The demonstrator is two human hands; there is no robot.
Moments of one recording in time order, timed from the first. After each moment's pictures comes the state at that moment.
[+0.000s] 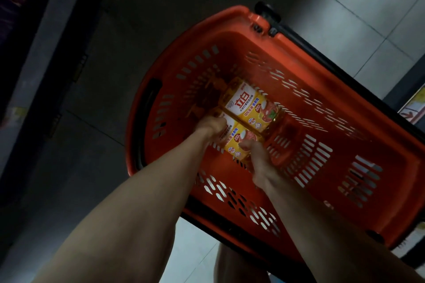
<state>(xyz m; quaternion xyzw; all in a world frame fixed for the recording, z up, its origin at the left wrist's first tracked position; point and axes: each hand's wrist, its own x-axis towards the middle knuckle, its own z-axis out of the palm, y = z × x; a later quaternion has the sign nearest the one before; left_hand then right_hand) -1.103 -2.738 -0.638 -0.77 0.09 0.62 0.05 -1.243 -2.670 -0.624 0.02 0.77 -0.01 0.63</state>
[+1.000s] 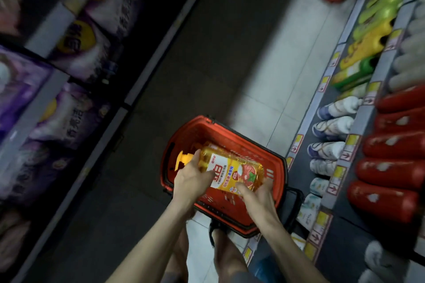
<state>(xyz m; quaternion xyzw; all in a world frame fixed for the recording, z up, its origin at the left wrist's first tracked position) -1.117 -2.726 -0.199 -0.76 0.39 0.52 0.02 -1.305 -2.665 -0.217 -0.26 0.79 -0.12 0.55</state>
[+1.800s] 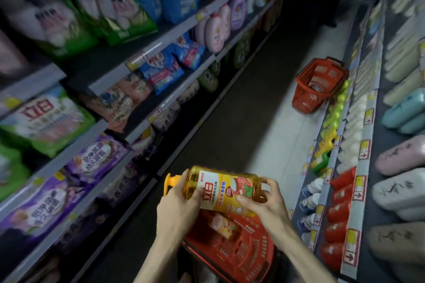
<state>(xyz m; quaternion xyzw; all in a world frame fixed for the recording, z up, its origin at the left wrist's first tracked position) -1.092 -2.682 0.135 -0.80 0.43 0.35 -0.23 -1.327 -2.701 0.090 -0.39 0.62 -0.35 0.59</state>
